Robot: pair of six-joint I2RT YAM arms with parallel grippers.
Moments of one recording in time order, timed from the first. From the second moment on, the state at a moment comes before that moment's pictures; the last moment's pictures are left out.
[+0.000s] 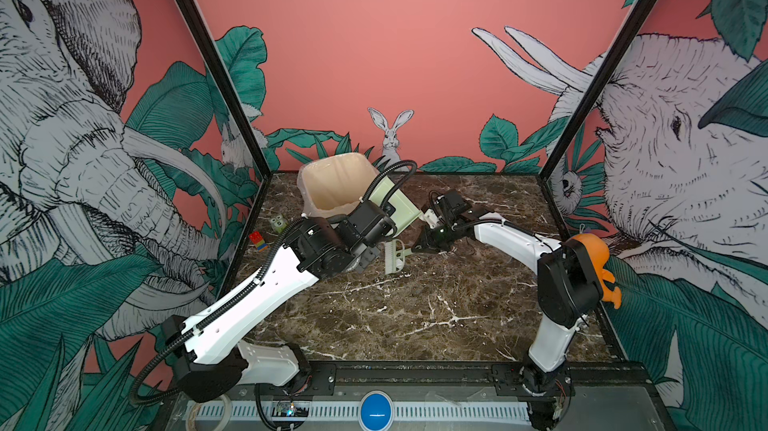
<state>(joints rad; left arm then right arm) -0.96 1.30 1.57 -1.33 -0.51 -0.03 0.51 1.79 1.32 -0.66 -0.60 0.44</state>
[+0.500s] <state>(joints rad) -1.00 1.29 1.48 -1.32 -0.45 -0.06 0.29 1.38 1.14 -1.07 -0.49 0.24</state>
